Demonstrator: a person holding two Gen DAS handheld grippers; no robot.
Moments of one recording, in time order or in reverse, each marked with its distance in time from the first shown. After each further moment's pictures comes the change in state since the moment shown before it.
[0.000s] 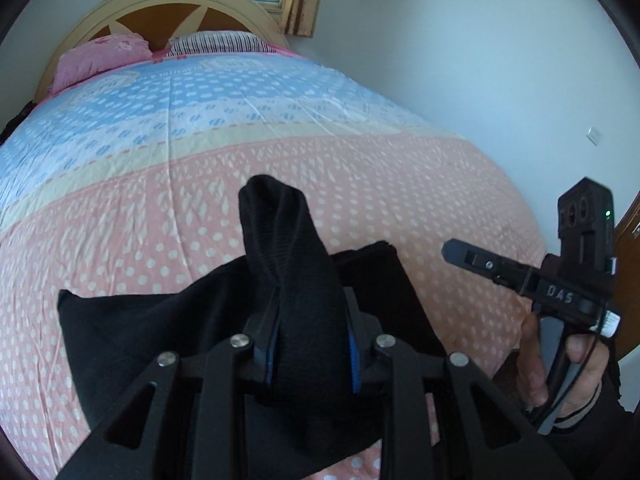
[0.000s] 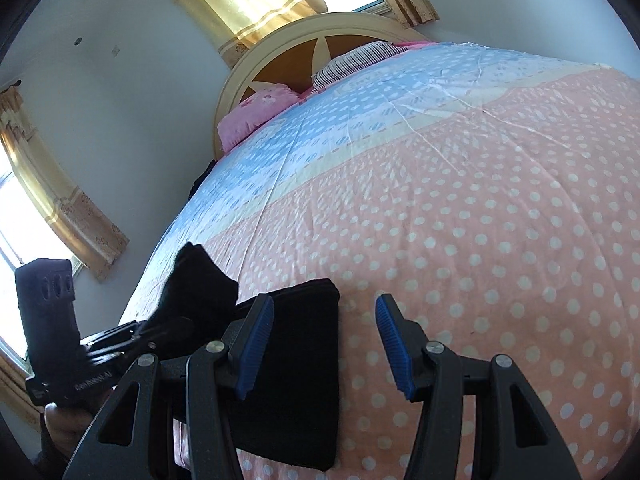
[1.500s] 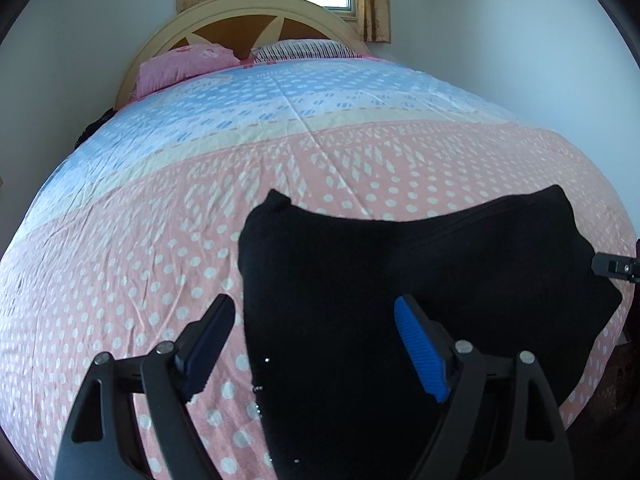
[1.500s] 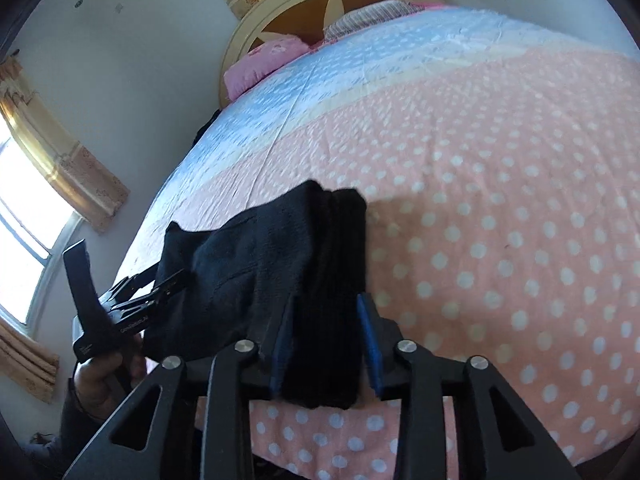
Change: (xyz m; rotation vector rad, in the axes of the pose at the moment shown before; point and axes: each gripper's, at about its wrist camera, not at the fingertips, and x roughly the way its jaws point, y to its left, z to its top) left arm -0.009 0.092 -0.055 -0.020 -0.081 0.339; right arm 0.004 0.019 -0.034 -0.055 0.143 -0.025
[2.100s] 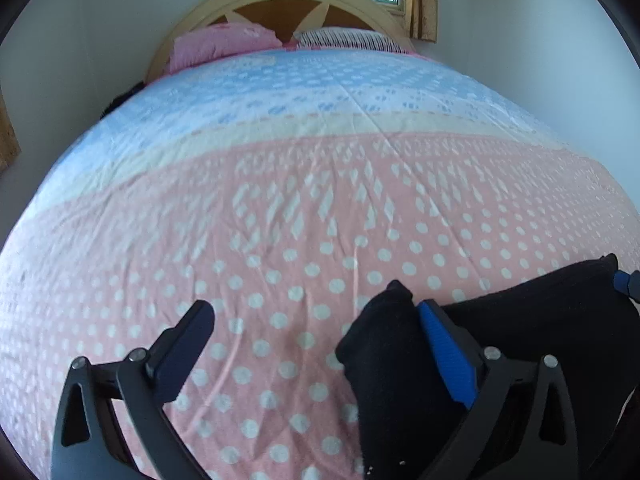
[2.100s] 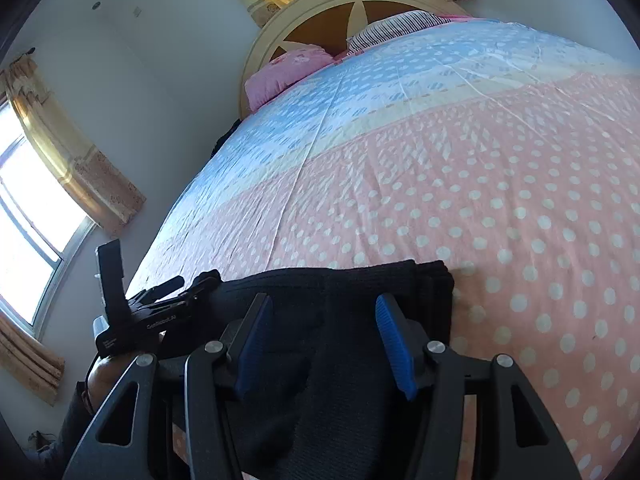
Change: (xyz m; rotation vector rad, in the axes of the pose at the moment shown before) left arm 0.053 0.053 0.023 -0.128 0.066 0.064; right arm 0.057 0.026 0.037 -0.027 -0.020 0.095
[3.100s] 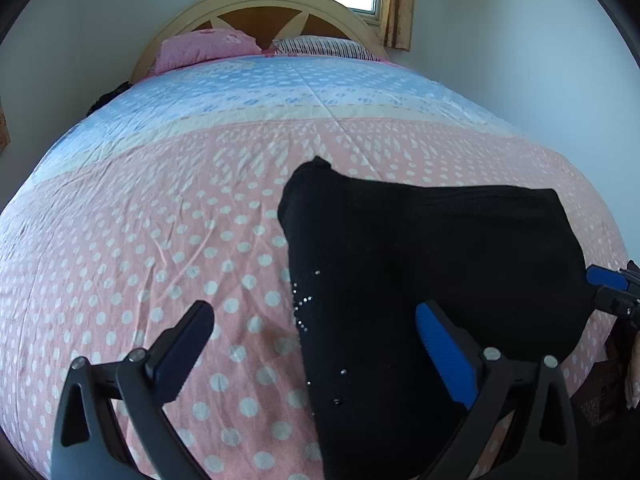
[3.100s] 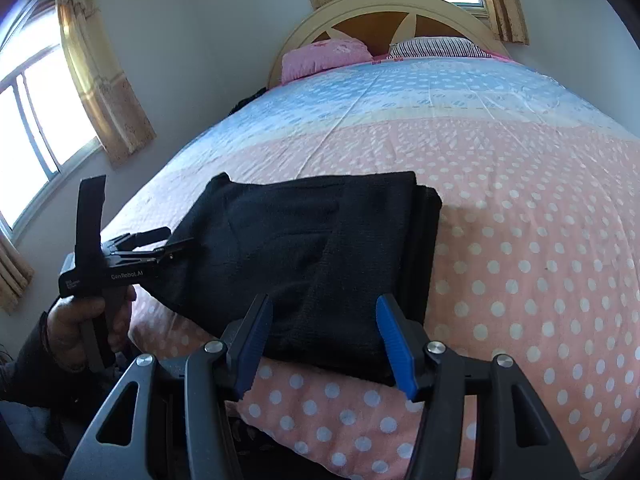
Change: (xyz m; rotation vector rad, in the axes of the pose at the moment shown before) left arm -0.067 -0.014 -0.063 0.016 -0.059 -0.088; right arm -0.056 0.023 -0.069 -0.257 0.018 -0.049
